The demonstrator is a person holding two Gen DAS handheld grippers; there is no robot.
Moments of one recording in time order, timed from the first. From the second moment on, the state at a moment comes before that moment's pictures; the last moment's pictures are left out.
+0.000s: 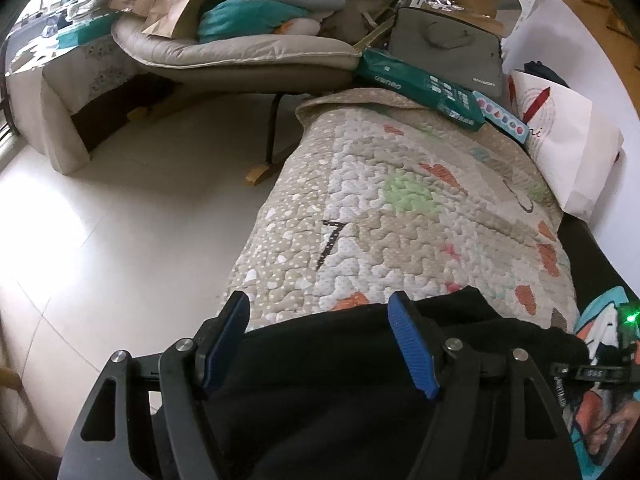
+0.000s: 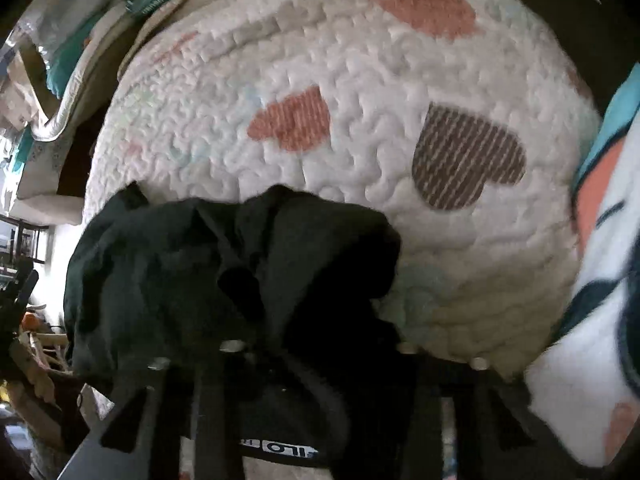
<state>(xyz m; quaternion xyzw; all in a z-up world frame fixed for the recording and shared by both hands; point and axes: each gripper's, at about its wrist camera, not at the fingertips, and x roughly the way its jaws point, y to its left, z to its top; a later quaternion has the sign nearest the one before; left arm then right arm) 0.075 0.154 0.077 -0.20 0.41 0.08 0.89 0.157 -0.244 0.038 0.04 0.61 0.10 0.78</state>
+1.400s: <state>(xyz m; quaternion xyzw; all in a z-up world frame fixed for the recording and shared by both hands) -0.023 0.282 0.059 -0.39 0.38 0.23 0.80 0.083 0.005 0.100 -0.21 0.47 0.31 0.80</state>
